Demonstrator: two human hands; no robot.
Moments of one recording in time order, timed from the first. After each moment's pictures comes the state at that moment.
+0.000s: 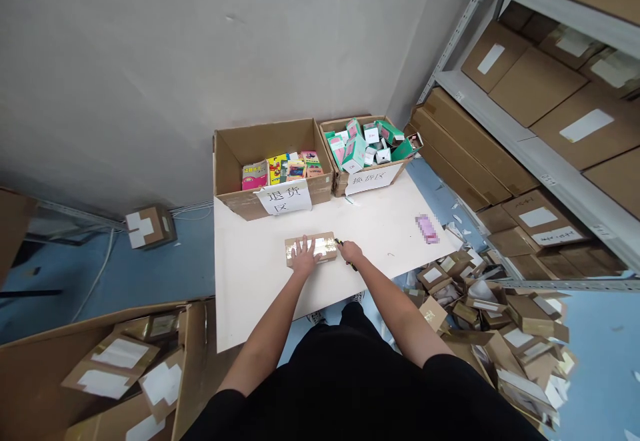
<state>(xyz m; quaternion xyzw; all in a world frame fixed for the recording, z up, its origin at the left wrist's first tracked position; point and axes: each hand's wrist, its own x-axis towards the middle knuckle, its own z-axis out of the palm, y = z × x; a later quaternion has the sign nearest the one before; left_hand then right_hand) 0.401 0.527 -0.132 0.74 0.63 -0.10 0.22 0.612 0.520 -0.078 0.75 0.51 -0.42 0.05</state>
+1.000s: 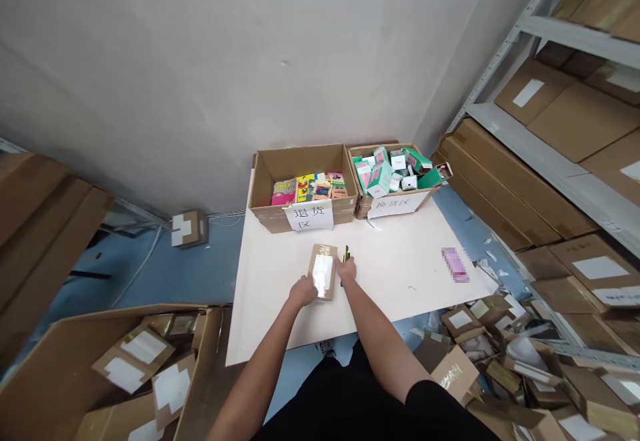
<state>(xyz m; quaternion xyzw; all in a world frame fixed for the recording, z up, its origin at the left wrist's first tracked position) 0.336 0.509 -0.081 0.69 0.64 -0.17 0.29 0.520 0.555 -0.113 0.85 0.33 -0.40 -0.13</state>
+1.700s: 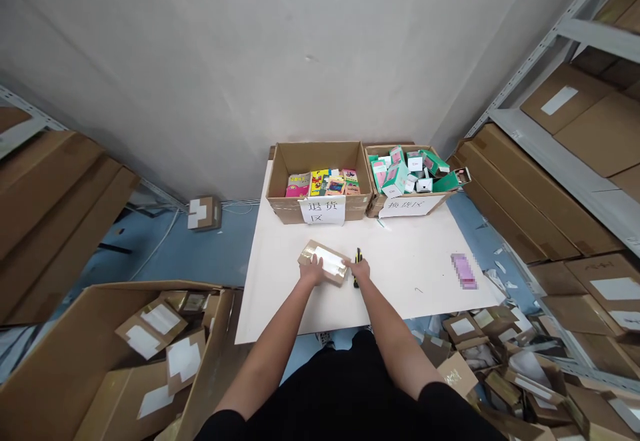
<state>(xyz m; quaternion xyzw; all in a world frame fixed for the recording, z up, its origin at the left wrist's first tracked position) 0.341 0.539 -0.097 0.67 0.64 -0.20 0.31 0.546 0.539 -0.121 0.82 0.36 -0.43 -0.11</state>
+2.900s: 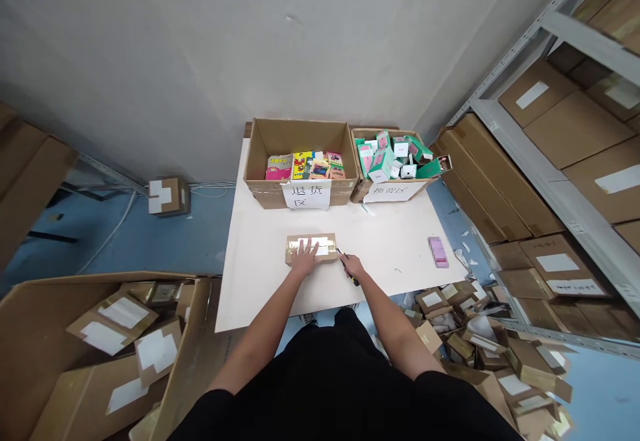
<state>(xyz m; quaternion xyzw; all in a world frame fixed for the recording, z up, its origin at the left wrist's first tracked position) 0.363 0.525 -0.114 0.72 0.61 -0.13 0.32 0.597 0.491 -0.127 0.70 0.46 -0.54 -0.12</state>
